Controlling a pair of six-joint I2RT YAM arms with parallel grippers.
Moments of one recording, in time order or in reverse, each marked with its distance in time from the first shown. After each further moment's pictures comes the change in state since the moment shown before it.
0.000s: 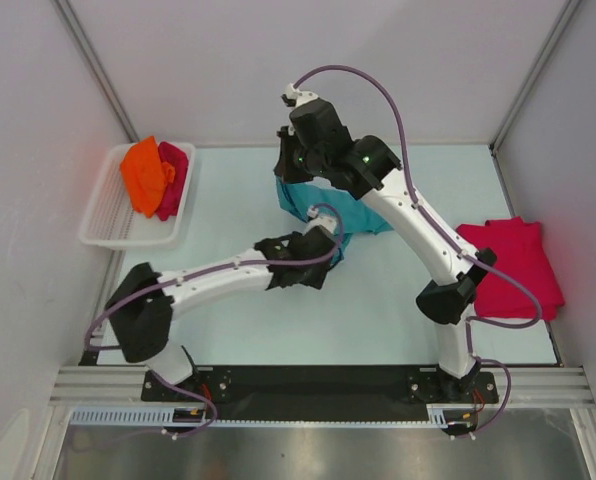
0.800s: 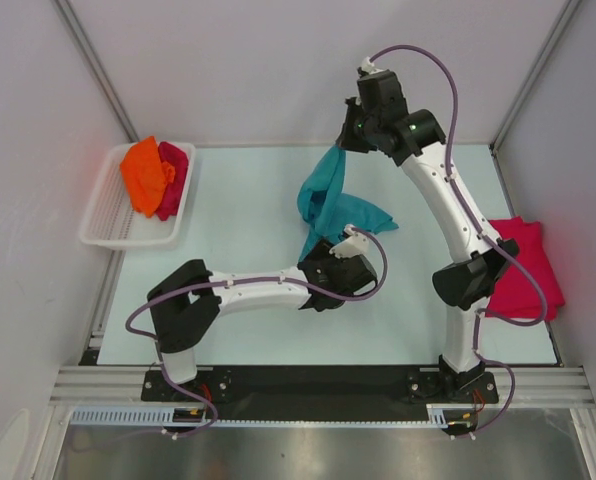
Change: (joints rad) left arm -0.200 0.241 0.086 0.094 -0.536 0.151; right arm -0.321 -0.011 -0.074 -0.002 -0.055 0.021
